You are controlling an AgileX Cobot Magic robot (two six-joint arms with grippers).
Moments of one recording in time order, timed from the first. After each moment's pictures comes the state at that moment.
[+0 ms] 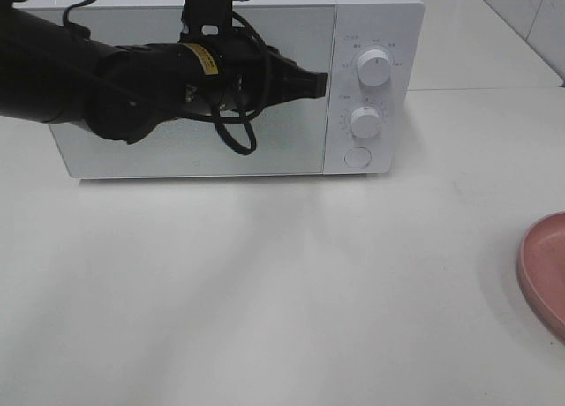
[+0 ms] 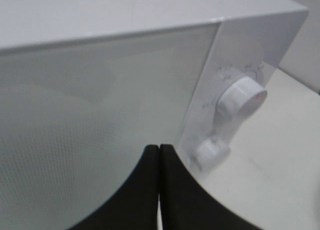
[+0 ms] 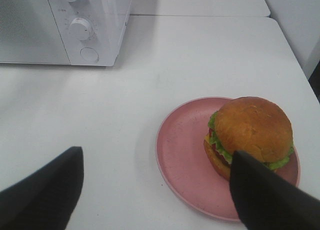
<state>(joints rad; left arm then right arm) -0.71 1.89 -1.11 -0.08 -0.32 -0.11 0.09 0.00 -0.50 -0.06 1.00 0.07</state>
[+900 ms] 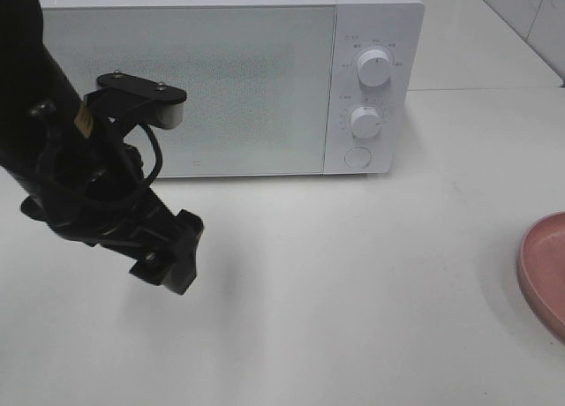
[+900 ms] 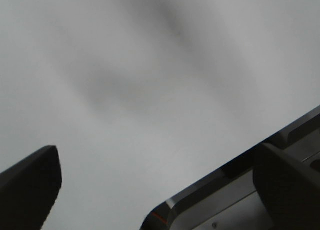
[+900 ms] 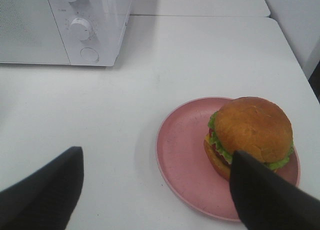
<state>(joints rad) -0.72 1.57 -1.01 -0.03 0.89 -0.11 0.09 0.00 -0.50 -0.06 1.00 0.07</state>
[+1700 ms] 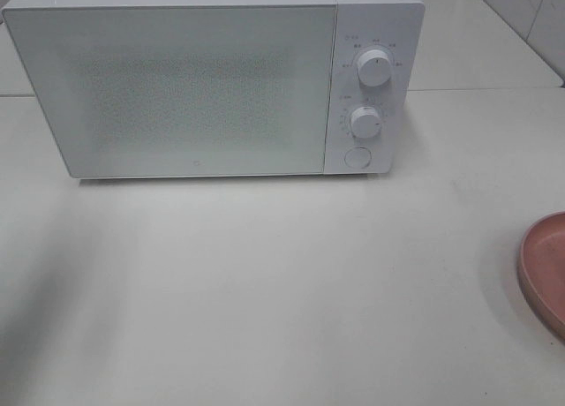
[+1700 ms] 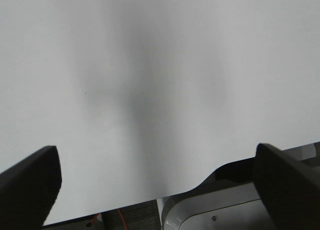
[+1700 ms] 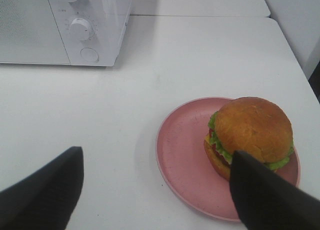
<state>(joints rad) -0.12 1.22 -0.84 -0.14 1.03 0.12 0.09 0.00 -0.50 -0.06 1.00 0.07</state>
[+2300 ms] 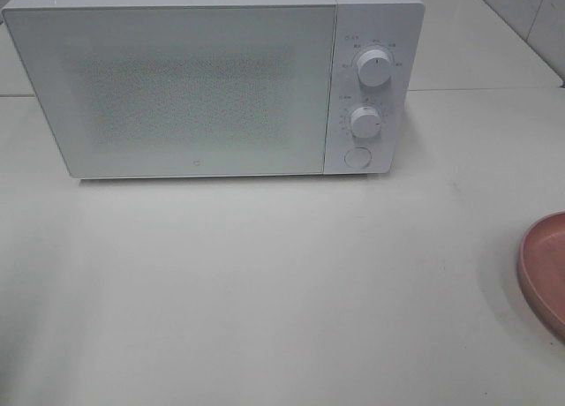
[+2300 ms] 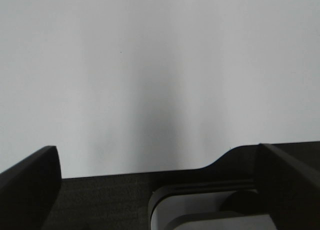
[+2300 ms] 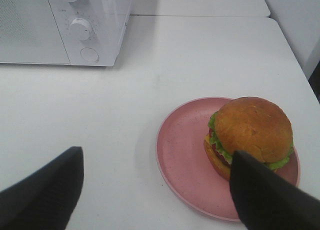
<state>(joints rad) 0.04 0.63 -0.53 -0.16 1.07 0.12 0.09 0.00 -0.50 -0.06 1.00 0.07</state>
